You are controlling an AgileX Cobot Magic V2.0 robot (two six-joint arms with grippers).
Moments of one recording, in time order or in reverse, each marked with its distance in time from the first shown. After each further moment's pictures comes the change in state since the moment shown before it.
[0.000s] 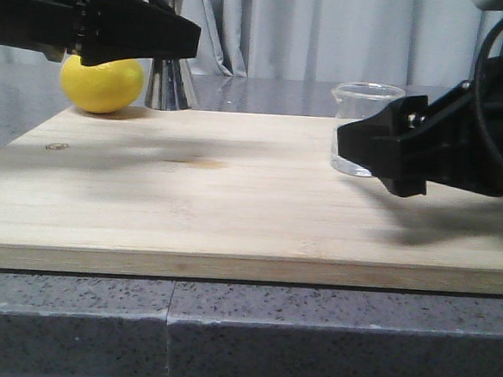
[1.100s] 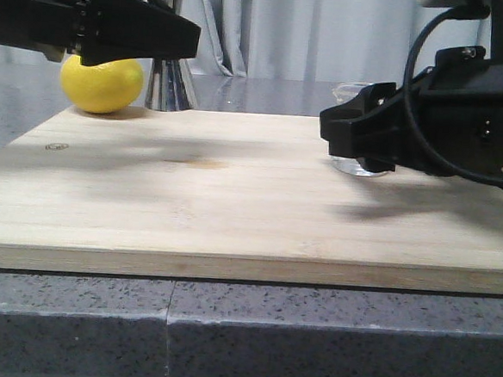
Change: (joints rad) left arm 0.000 0.000 0.000 0.000 0.000 0.000; right arm 0.000 0.117 -0.098 -0.002 -0.045 0.000
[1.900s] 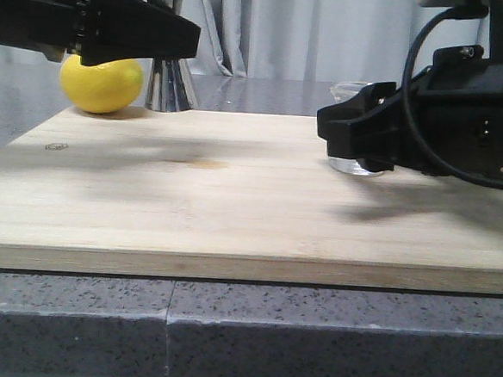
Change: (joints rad) left arm 0.000 0.000 0.000 0.000 0.000 0.000; right arm 0.002 0.000 0.000 -0.017 -0.015 0.000
